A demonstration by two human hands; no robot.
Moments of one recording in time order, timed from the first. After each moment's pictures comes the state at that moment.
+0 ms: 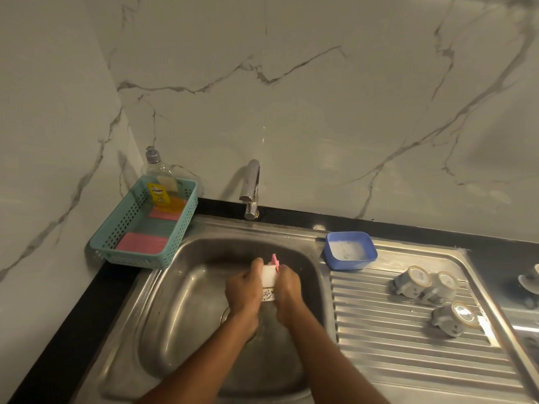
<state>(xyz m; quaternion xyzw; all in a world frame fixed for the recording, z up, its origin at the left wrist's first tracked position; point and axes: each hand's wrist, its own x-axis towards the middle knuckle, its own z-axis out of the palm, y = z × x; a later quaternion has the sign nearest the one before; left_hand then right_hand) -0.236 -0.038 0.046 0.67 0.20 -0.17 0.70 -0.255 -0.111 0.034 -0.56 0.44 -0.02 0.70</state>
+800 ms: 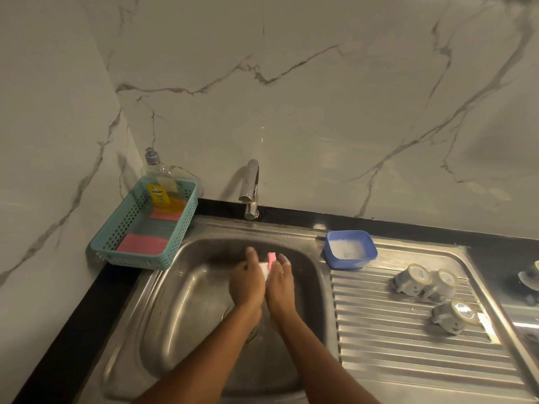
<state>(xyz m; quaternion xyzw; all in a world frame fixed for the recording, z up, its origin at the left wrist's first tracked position) -0.232 -0.044 0.066 0.71 0.20 -0.16 0.66 -0.261 -0.094 0.043 -0.62 0.37 -0.08 0.68</state>
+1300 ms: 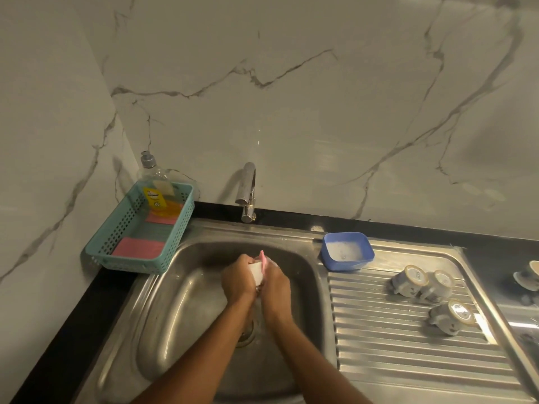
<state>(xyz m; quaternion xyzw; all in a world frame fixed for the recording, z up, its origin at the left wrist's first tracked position) -0.217 -0.039 0.067 0.65 0.23 -0.21 0.69 -0.269 -0.083 0.060 -0.64 0.34 -0.09 0.68</state>
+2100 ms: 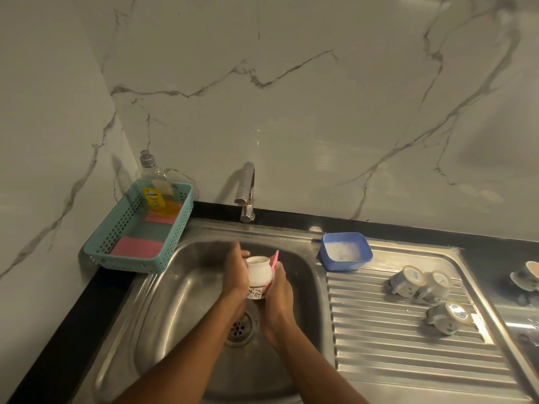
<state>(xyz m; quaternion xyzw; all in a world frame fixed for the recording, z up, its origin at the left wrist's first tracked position) -0.204 -0.036 0.059 0.64 0.17 -0.21 0.72 -0.274 -0.081 0.052 -0.47 0.38 -0.09 0.79</state>
